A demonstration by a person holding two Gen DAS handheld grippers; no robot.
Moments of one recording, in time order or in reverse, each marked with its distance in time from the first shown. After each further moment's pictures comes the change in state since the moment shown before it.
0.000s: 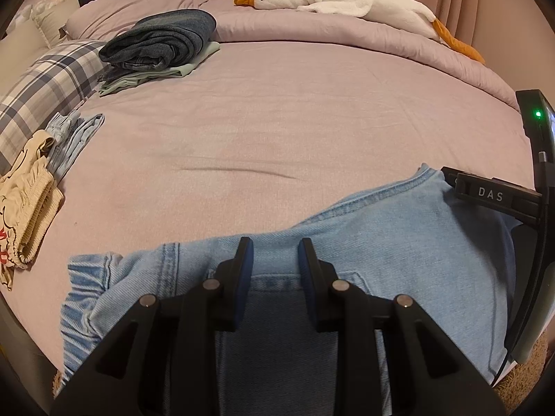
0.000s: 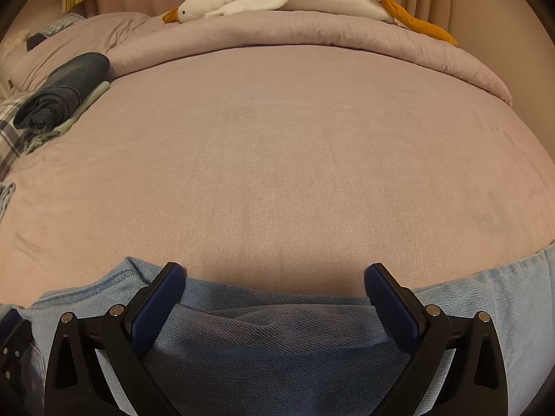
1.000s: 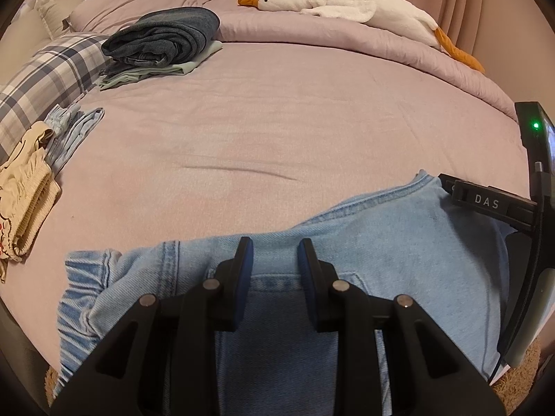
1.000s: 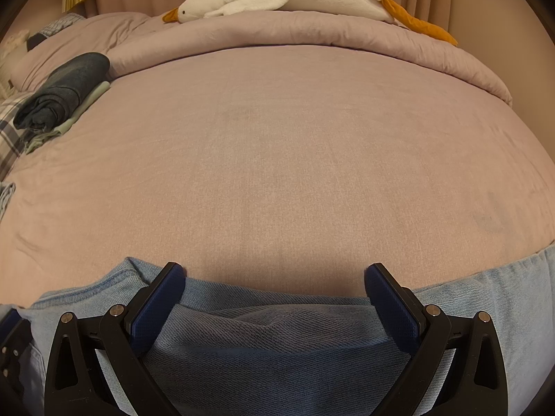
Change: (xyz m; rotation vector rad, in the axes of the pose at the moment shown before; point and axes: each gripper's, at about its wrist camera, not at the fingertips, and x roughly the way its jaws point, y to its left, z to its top) left arm -0.001 0.005 -0.001 -0.037 -0.008 -0.031; right arm 0.000 0.001 0.000 0.000 0.000 0.000
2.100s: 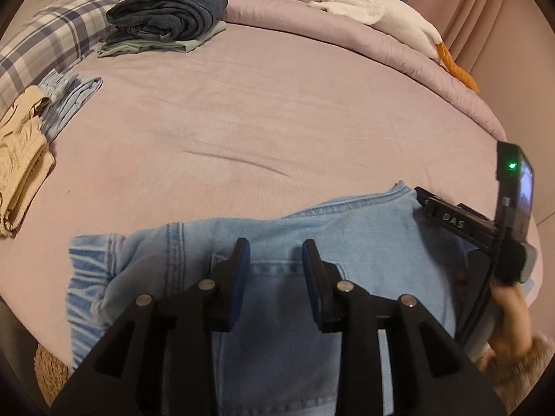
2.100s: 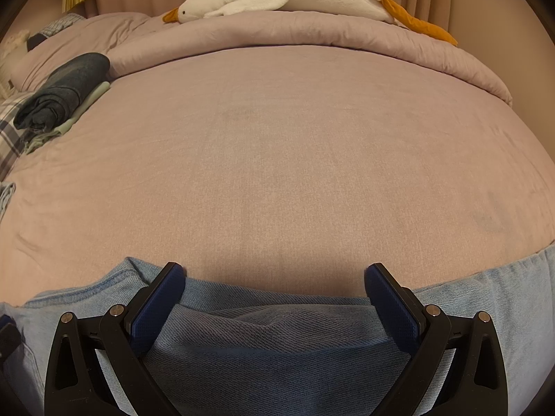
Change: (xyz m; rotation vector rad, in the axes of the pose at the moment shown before) left arm -0.021 0.015 0.009 -0.123 0.092 -0.121; right arm 0.001 -0.002 0.000 -0.001 0.000 0.000
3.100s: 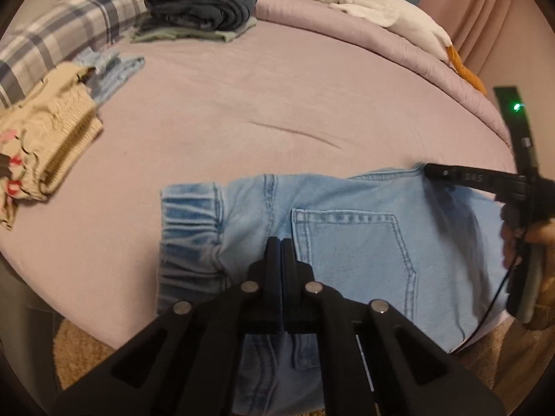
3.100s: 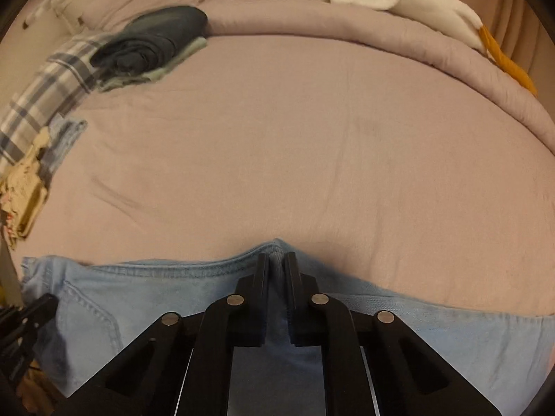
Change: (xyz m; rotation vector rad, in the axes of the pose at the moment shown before) left arm -0.021 0.049 -0.031 -0.026 0.008 0.024; right arm -0.024 0.088 0.023 -0.230 0.172 0.197
